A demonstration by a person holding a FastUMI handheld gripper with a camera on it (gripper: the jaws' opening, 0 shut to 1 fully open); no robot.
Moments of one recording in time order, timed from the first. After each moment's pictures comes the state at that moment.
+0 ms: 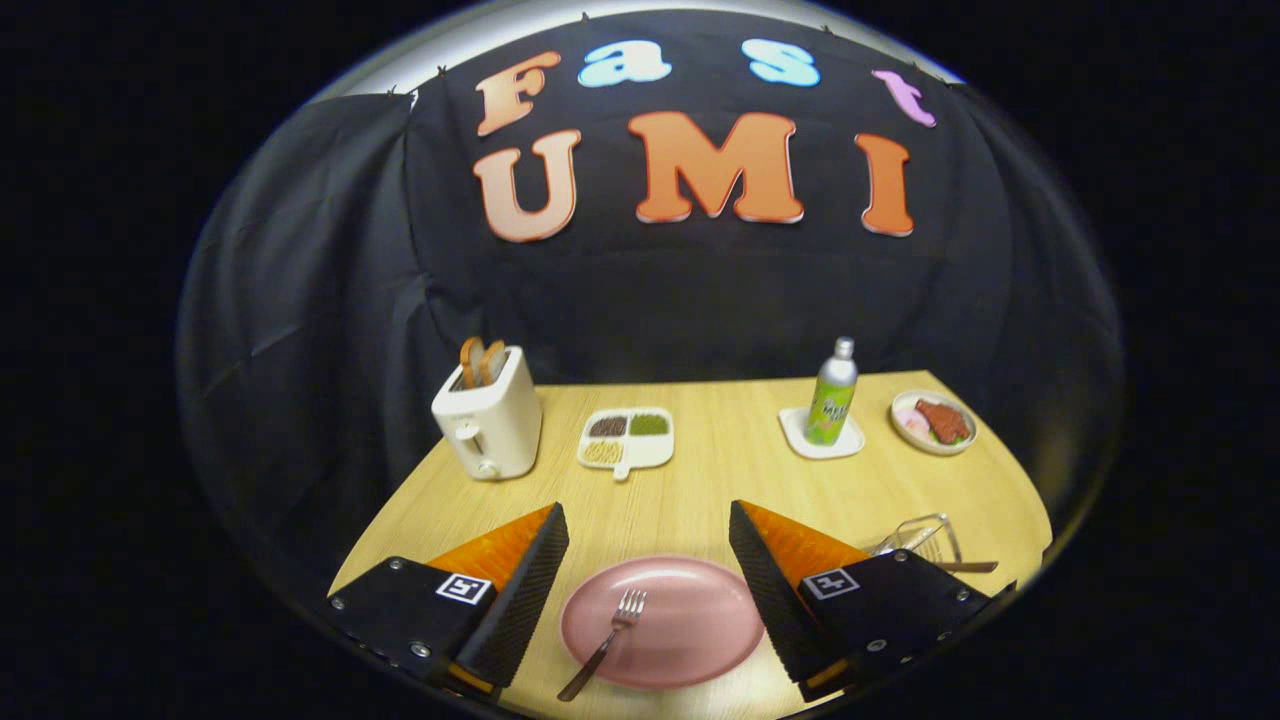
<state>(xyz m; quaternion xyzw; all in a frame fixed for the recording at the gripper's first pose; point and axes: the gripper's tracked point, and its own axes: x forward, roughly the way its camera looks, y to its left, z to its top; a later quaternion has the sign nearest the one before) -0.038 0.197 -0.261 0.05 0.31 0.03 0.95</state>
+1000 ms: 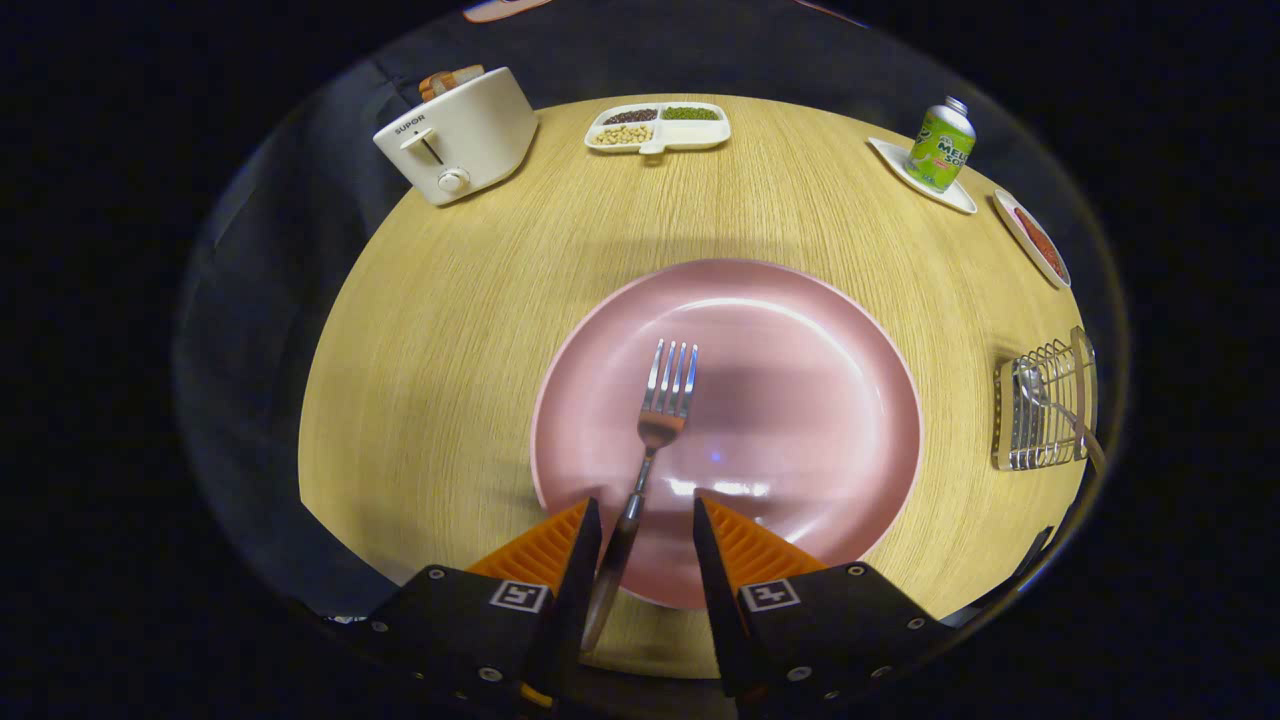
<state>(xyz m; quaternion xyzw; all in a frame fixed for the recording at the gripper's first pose) -0.129 0.227 -0.432 0.01 0.63 0.08 0.77</state>
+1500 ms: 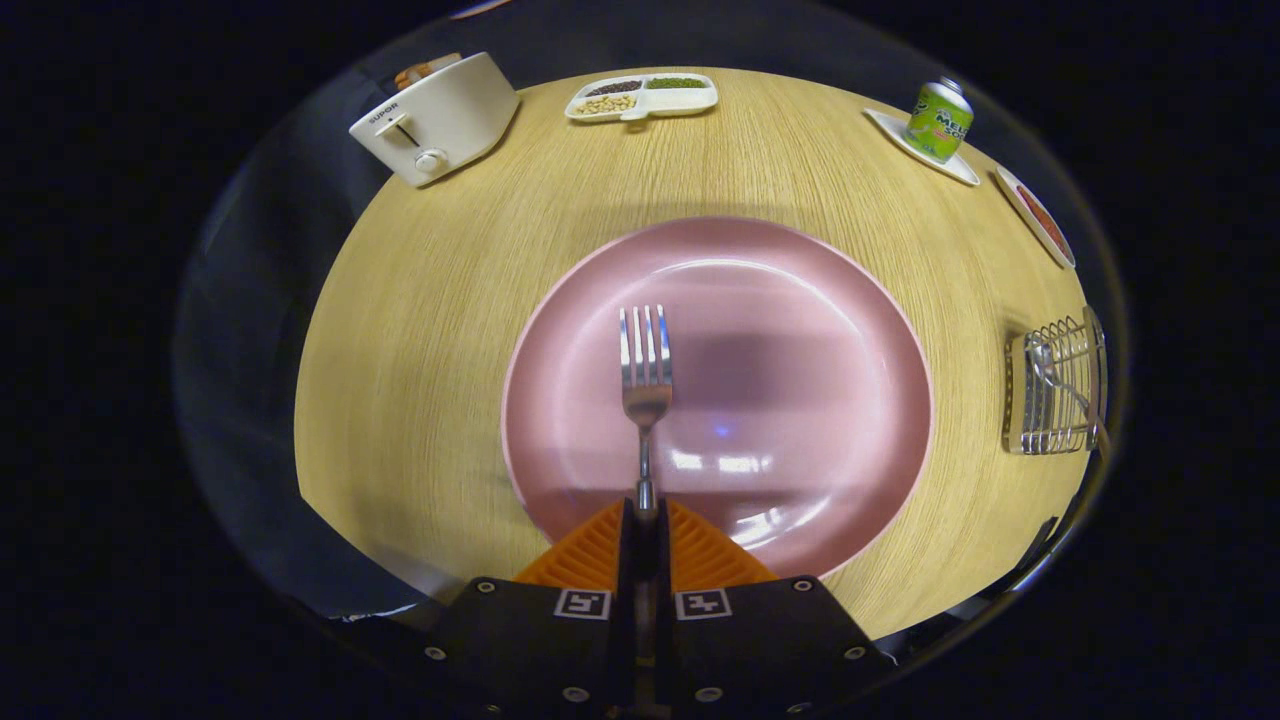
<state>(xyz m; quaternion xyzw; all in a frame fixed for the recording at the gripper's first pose) -0.136 0.222 -0.439 0.03 0.66 0.08 0.75</state>
